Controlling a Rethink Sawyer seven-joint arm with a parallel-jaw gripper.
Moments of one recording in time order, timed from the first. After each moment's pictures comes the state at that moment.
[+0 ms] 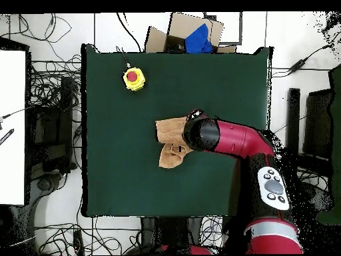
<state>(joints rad) -0.38 -0.59 0.02 1.59 -0.19 0.42 2.23</state>
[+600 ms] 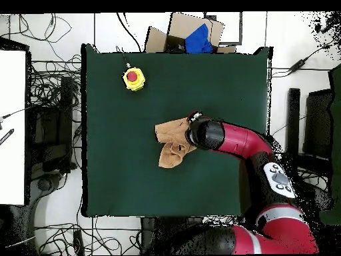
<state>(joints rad) -0.49 -0.49 0.14 1.59 -0.19 0.37 2.23</state>
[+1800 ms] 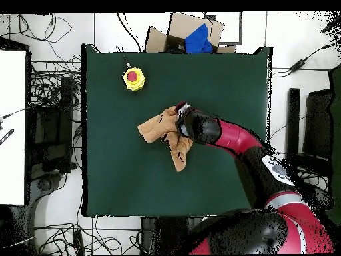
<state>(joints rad) -0.64 -0.38 0.39 1.60 -0.19 0.26 2.23</state>
